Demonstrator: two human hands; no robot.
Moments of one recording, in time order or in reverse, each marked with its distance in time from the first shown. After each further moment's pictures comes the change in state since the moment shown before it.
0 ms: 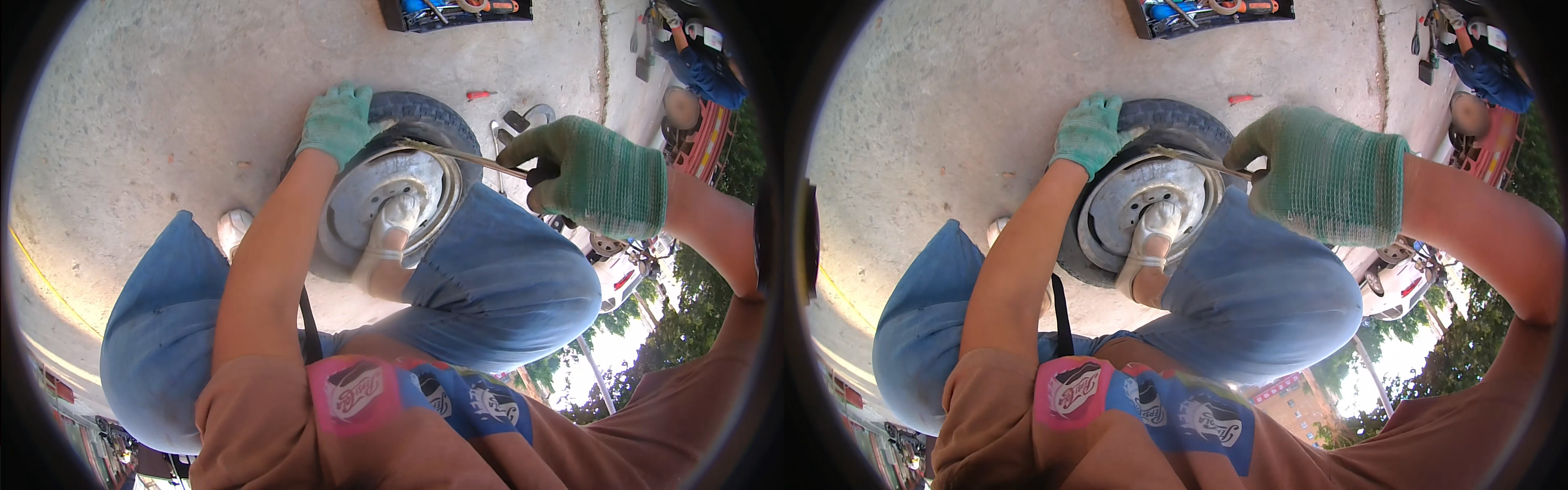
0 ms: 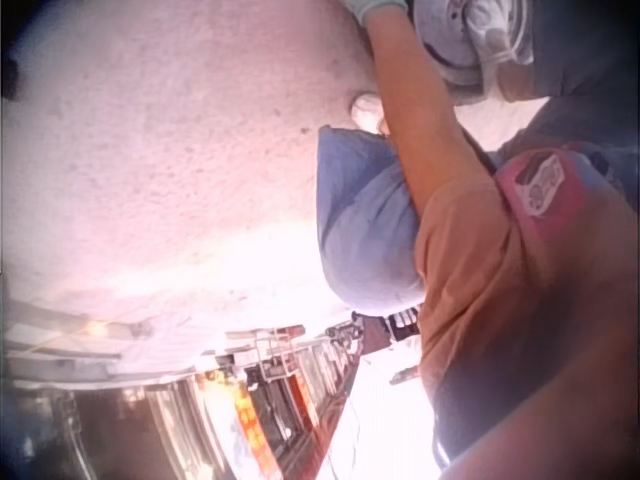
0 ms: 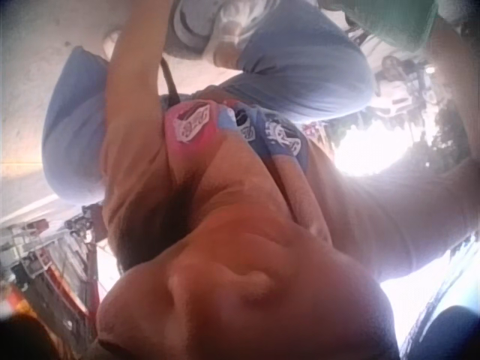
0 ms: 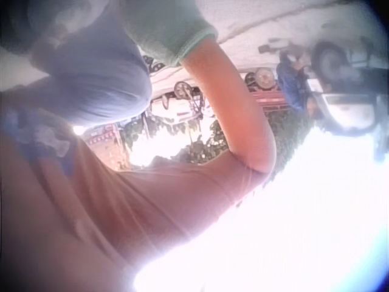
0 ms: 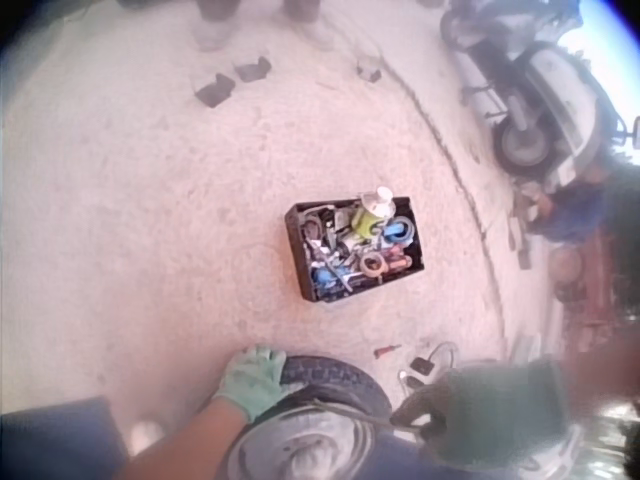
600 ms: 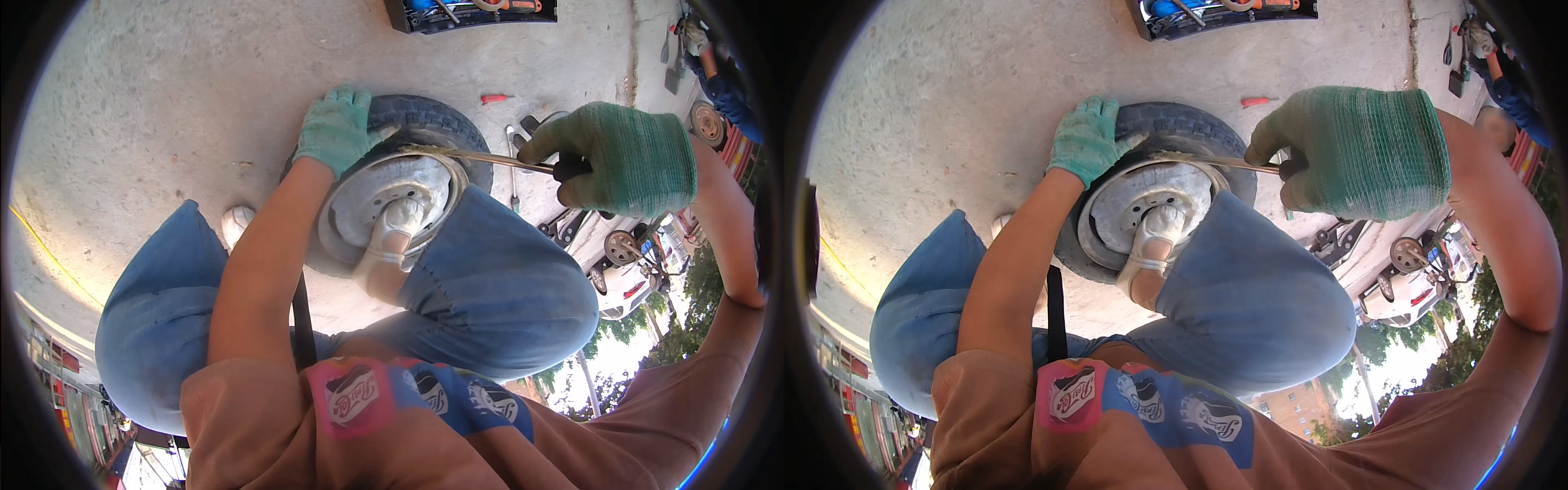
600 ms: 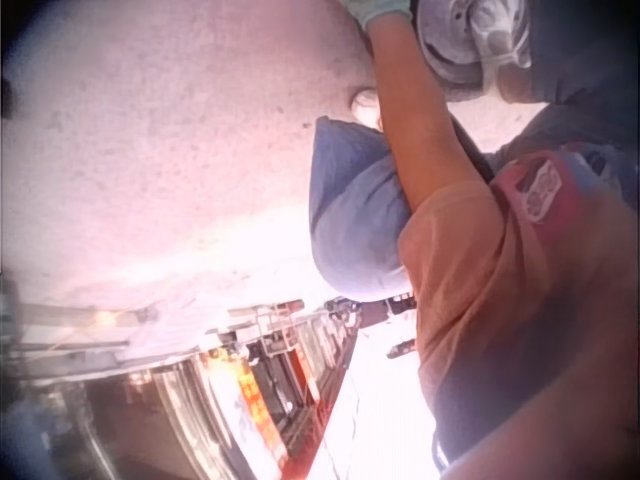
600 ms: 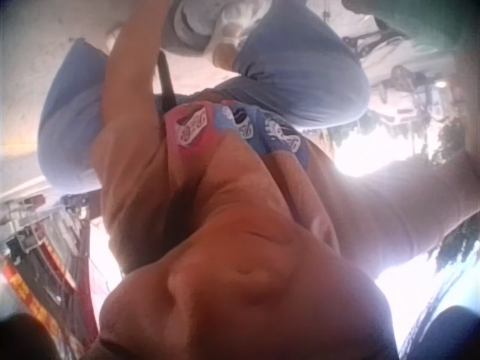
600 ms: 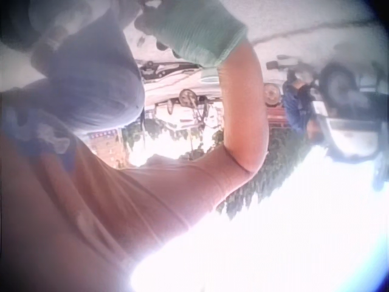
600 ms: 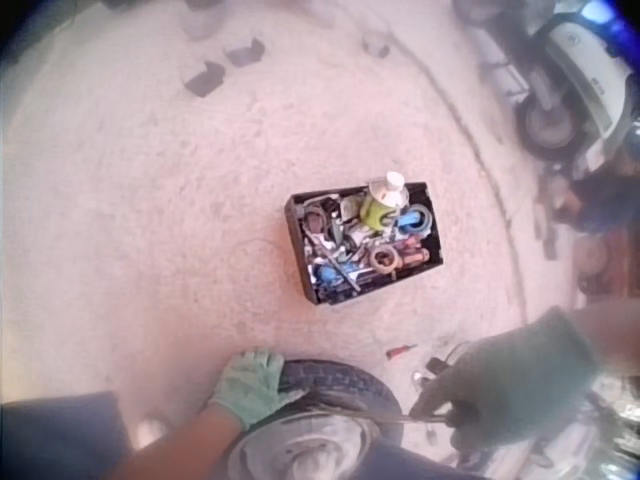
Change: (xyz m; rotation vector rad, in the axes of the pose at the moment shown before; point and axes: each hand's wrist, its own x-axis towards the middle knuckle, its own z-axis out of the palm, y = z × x) left_hand 0.000 0.005 -0.006 0.045 -0.057 -0.040; right_hand 0.030 0.033 -0.061 -0.328 -0.093 -0.250
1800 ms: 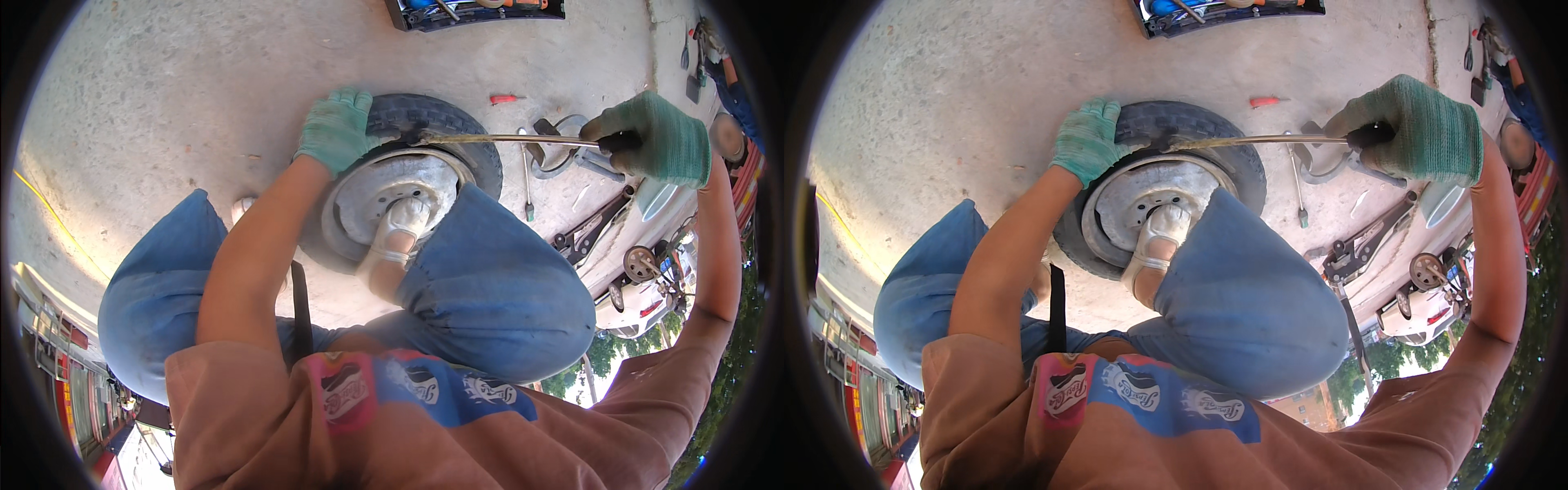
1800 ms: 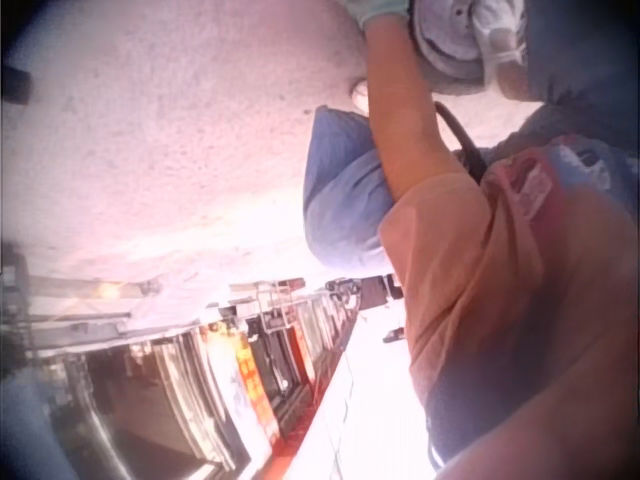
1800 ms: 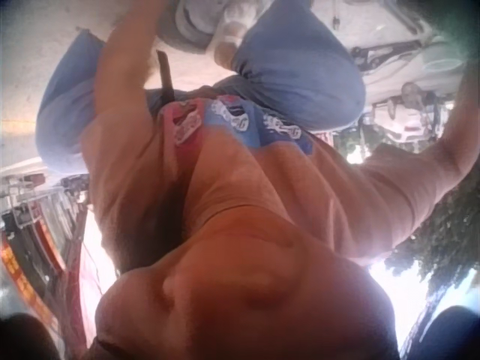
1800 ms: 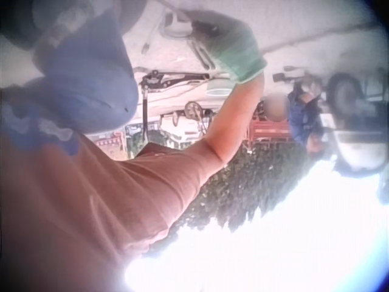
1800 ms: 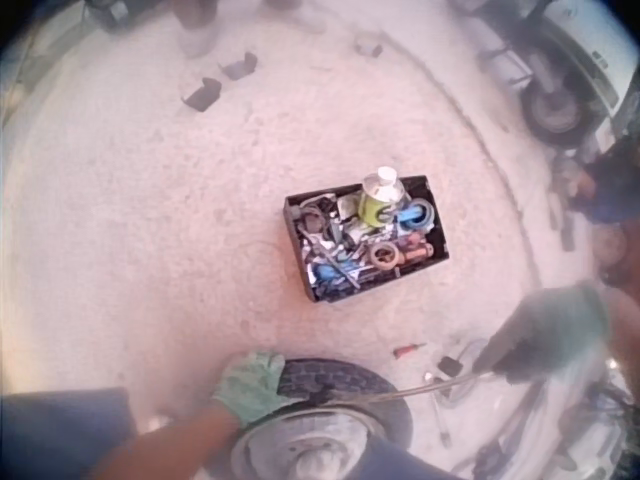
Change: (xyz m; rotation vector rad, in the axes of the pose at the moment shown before) left_hand -0.006 0.003 0.000 0.051 0.061 0.012; right_hand -0.002 0.127 0.009 -0.020 0.231 -0.126
